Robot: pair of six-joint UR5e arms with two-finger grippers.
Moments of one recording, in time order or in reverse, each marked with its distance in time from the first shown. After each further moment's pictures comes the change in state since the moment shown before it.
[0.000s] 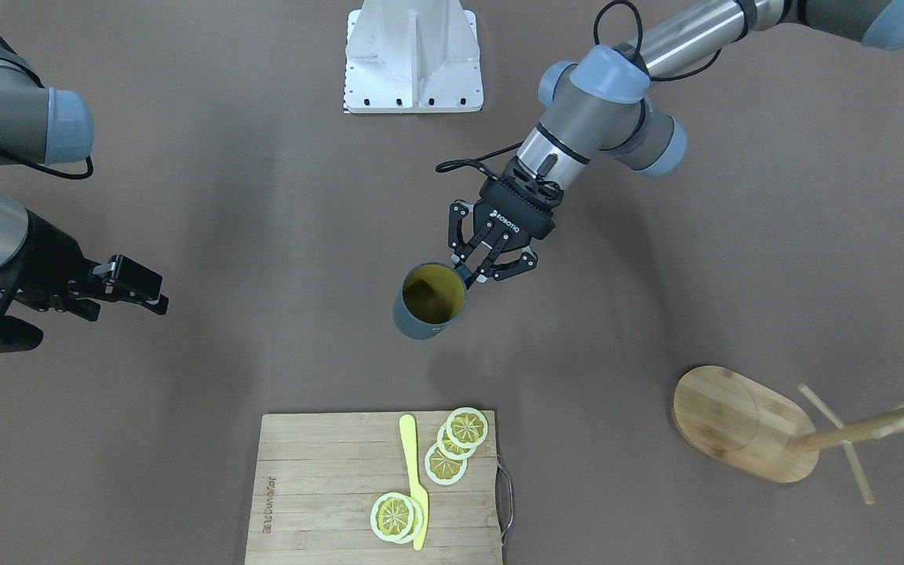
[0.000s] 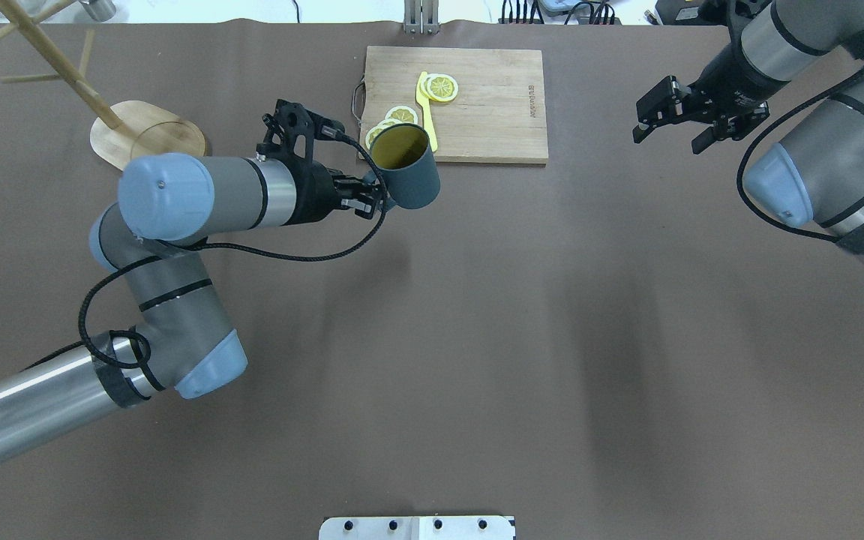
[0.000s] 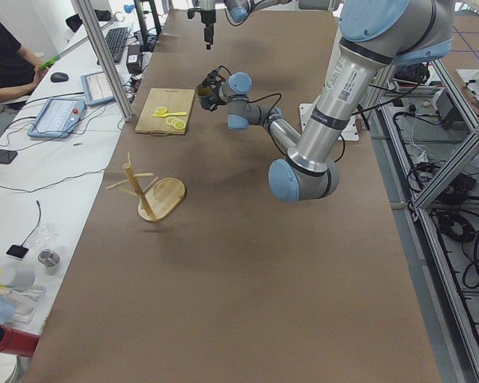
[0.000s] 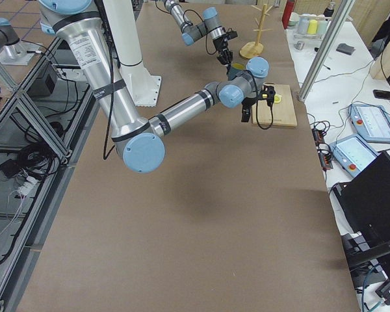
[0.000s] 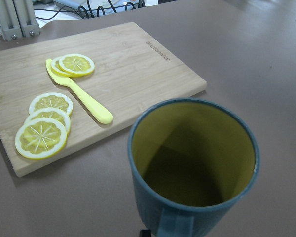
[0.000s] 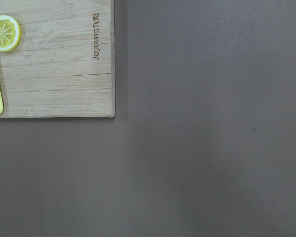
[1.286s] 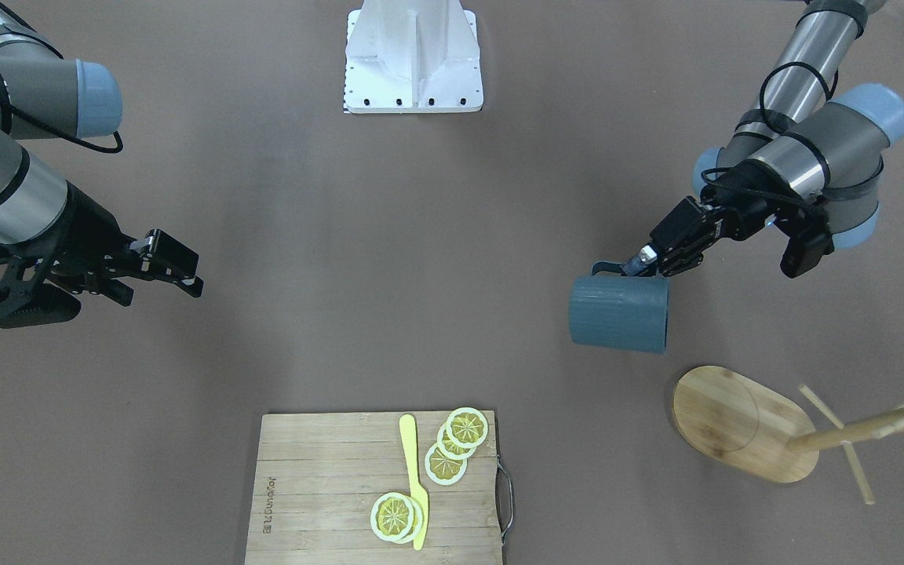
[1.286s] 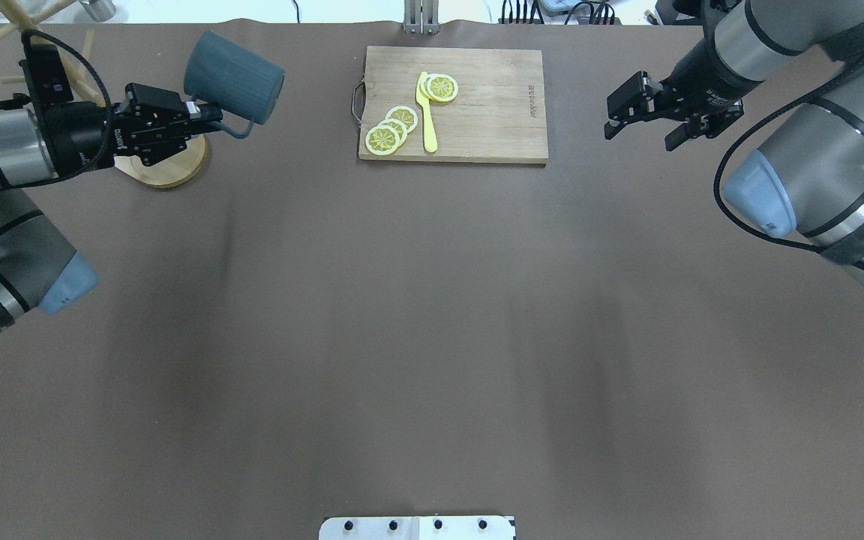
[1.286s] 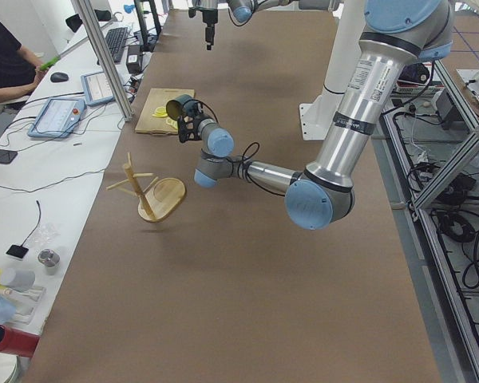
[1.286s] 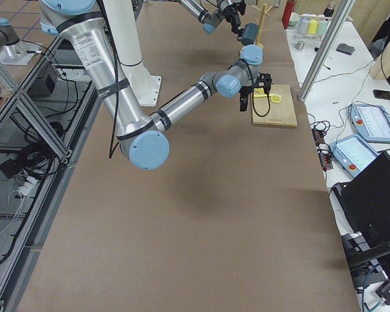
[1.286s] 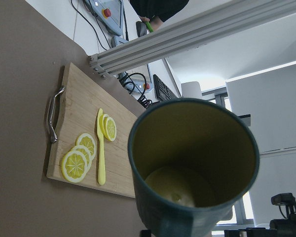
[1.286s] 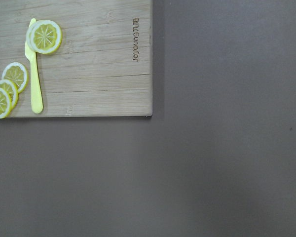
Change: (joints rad) left arm -0.260 0.208 0.253 -1.003 -0.170 -1.083; right arm -0.043 0.032 0.059 0.001 -0.051 0.078
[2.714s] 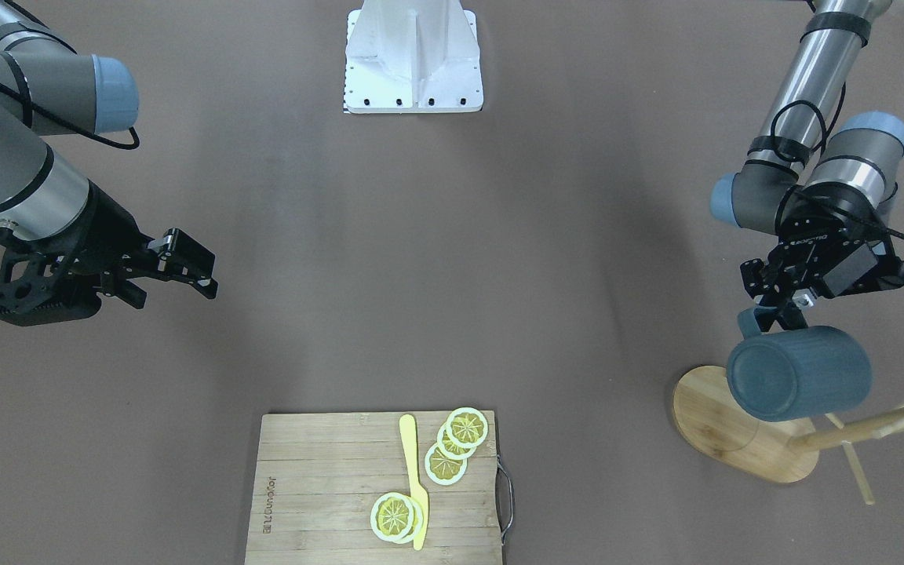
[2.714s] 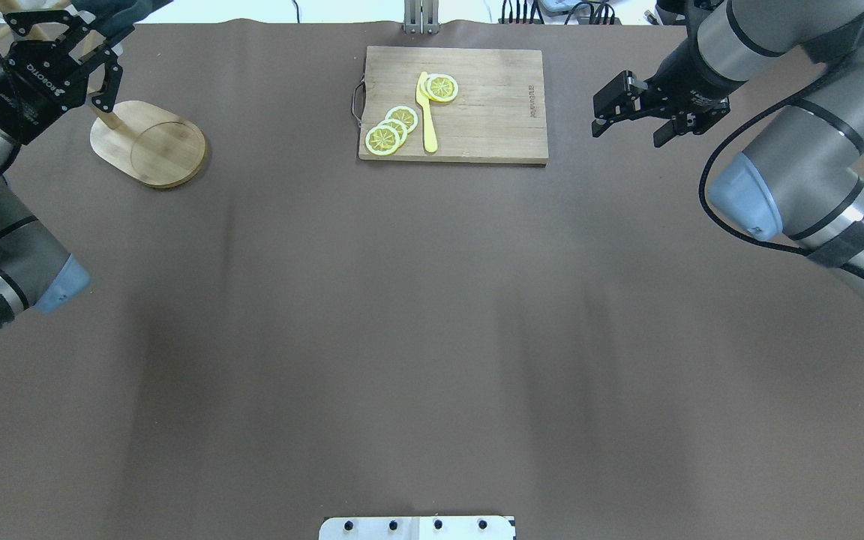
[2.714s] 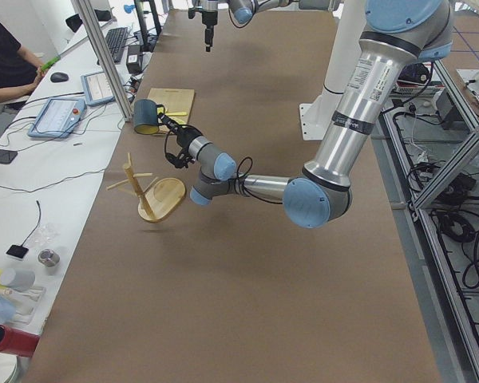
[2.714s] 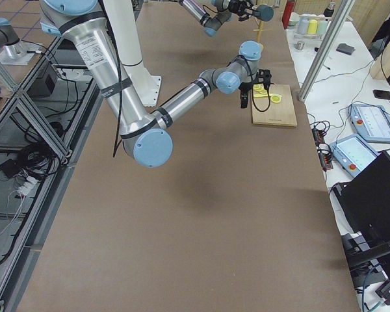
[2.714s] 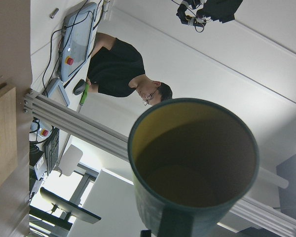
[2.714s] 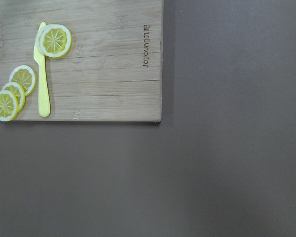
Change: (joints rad) left arm -0.012 -0.050 0.185 -0.242 0.502 -0.643; right arm -0.020 0.020 0.001 0.000 -0.041 0.004
